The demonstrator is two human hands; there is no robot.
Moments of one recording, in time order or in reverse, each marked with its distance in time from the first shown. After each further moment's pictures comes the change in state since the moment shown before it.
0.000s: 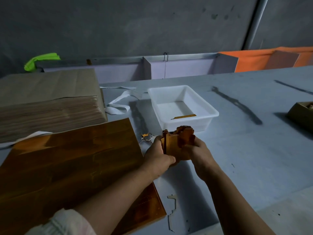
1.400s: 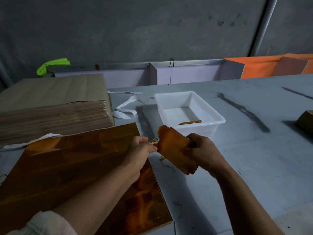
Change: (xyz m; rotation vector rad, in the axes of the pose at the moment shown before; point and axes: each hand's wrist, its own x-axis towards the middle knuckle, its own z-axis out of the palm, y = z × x) left_hand 0.001 -0.004 -0.058 -0.352 0.175 -0.131; right_hand -0.005 -0.044 0.002 -0.635 -0.054 -0.041
